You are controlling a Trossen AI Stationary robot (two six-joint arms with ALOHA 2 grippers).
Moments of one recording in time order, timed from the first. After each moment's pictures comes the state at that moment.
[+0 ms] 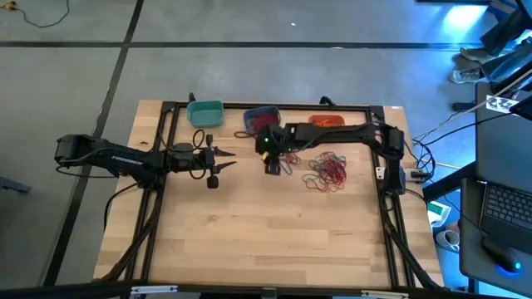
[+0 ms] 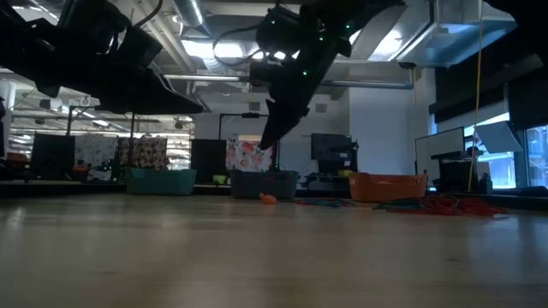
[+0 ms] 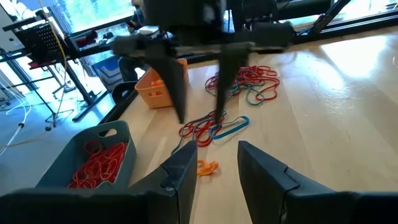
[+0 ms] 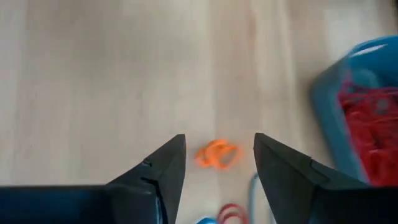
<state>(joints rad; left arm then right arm) 0.14 1.04 0.18 0.64 -0.12 0.24 -0.19 1.98 1.56 -0.57 0.01 -0.18</state>
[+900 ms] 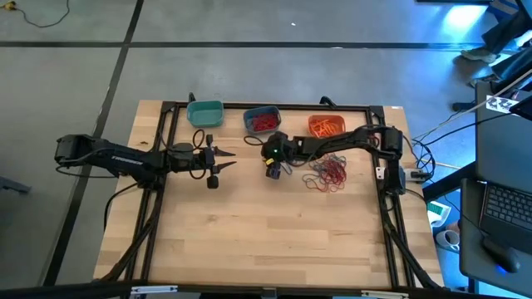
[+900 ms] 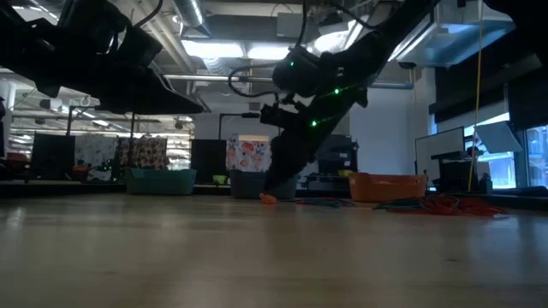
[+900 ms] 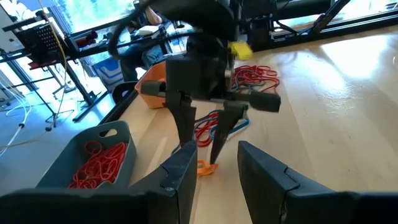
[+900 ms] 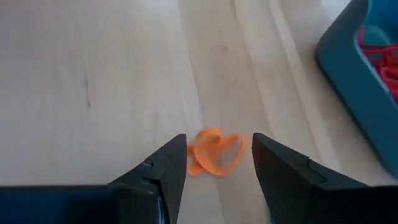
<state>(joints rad) 0.14 1.04 0.18 0.64 -0.12 0.24 -0.18 2.00 1.21 -0.05 0.12 -0.09</state>
